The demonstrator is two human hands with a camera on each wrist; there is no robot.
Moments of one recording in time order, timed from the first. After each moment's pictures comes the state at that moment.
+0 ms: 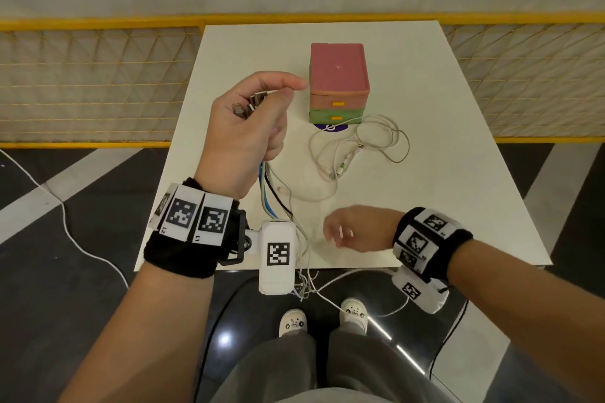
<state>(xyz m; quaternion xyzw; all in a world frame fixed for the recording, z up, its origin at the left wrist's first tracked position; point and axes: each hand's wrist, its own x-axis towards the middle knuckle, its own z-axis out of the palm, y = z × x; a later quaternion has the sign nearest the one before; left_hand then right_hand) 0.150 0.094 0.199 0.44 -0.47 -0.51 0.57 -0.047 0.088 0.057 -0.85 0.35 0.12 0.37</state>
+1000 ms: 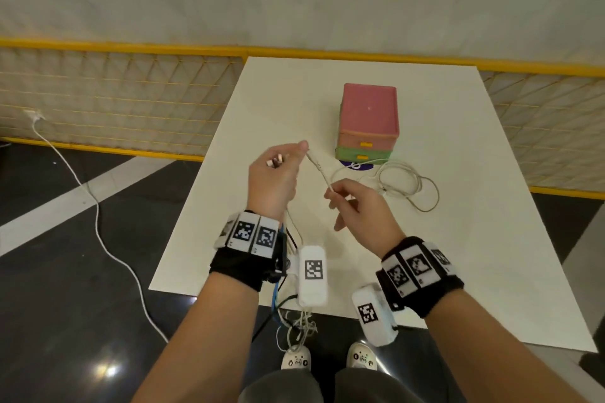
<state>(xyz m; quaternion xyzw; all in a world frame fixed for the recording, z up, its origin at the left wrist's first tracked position) 0.149 0.053 0.137 0.60 -0.30 -0.44 0.59 -0.002 0.047 0.091 -0.68 0.49 -0.31 0.44</state>
